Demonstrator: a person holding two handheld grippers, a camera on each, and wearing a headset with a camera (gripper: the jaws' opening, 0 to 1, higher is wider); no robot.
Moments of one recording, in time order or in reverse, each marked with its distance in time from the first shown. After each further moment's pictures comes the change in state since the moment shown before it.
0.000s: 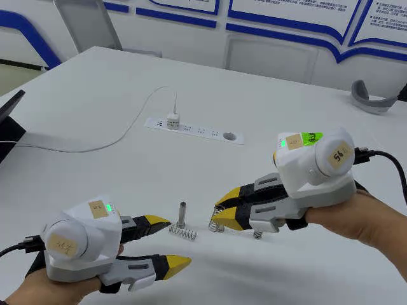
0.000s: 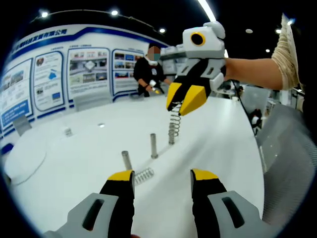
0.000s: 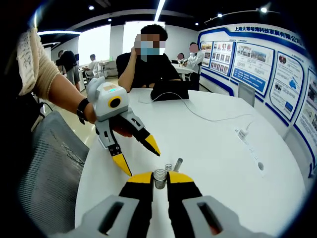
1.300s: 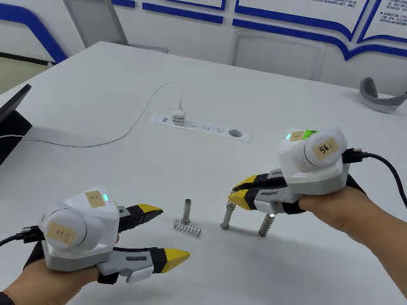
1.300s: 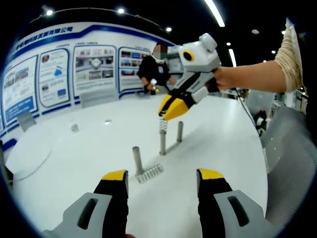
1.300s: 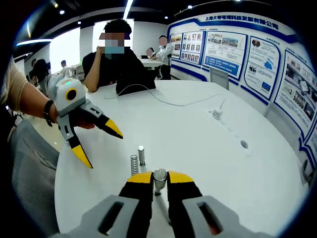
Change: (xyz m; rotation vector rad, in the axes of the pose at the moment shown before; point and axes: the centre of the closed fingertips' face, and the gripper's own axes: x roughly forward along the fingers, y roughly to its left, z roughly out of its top) left arm -0.004 0.013 -0.004 -0.024 0.014 0.039; right arm 0.017 -0.059 -0.037 0.153 0.042 -0.196
